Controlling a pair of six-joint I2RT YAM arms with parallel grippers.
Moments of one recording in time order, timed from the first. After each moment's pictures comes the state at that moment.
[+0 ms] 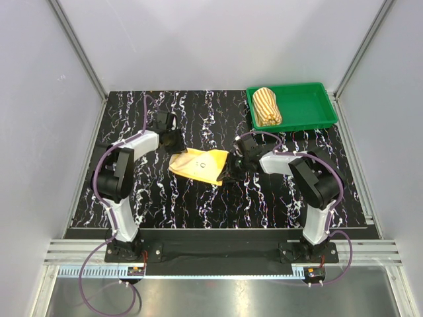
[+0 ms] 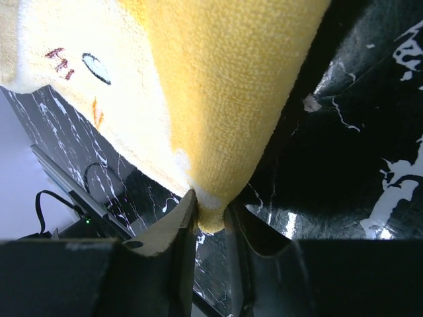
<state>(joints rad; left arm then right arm) -0.26 1.88 1.22 -0.33 0.15 -0.47 0.58 1.88 0.99 -0.05 -0.43 0.82</state>
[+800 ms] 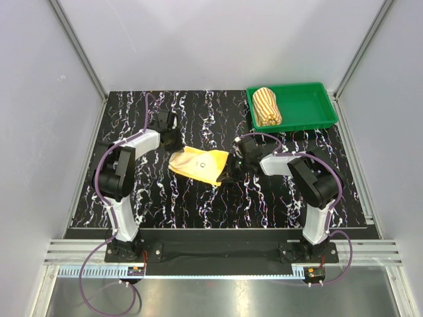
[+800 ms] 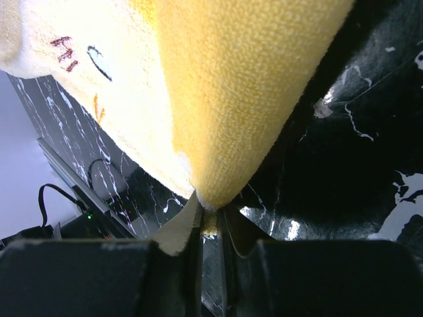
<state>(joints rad) -0.26 1.90 1.25 -0.33 0.11 -0.44 0.57 1.90 0.95 0.03 -0.47 0.82</state>
